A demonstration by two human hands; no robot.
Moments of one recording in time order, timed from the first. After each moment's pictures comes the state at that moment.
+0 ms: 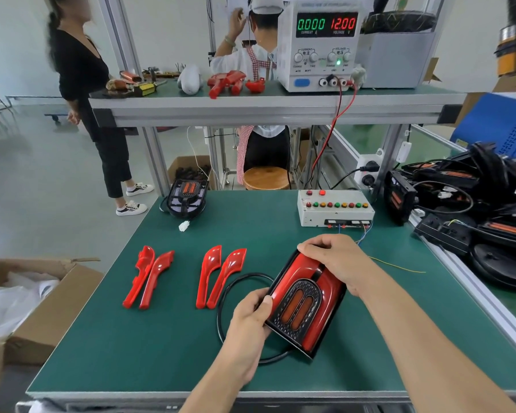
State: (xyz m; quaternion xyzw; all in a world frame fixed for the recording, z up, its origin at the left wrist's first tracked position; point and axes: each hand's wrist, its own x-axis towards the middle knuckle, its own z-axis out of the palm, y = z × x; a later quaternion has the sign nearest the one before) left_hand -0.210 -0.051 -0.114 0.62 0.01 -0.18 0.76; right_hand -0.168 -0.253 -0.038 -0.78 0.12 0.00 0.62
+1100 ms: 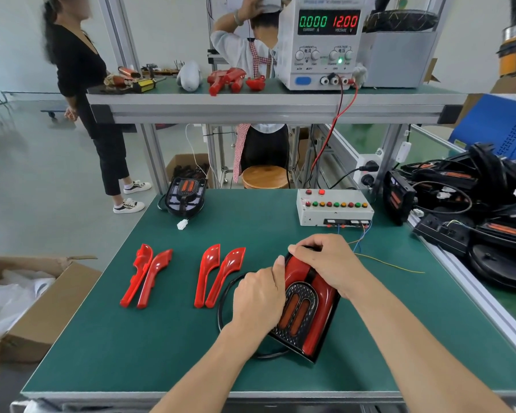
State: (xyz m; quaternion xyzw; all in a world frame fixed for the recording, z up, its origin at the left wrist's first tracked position) left_hand -0.176 -0.076 -0.080 0.96 -0.11 0.02 0.27; right_hand -0.167 -0.238 -0.046 -0.83 0.09 -0.07 0.55
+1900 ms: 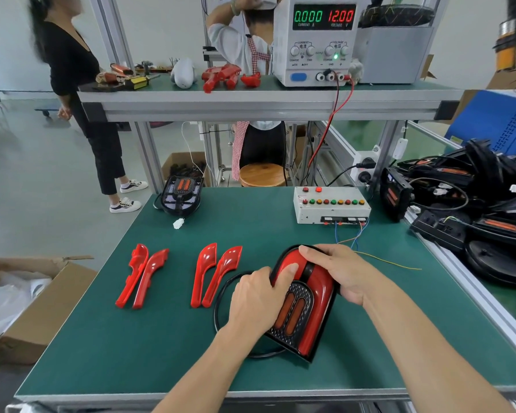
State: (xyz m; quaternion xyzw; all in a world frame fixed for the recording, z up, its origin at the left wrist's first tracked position) left_hand -0.171 -0.075 -0.090 0.93 -0.11 0.02 0.36; right_hand -0.175 -0.260 -0.054 -0.69 0.11 0.09 0.71
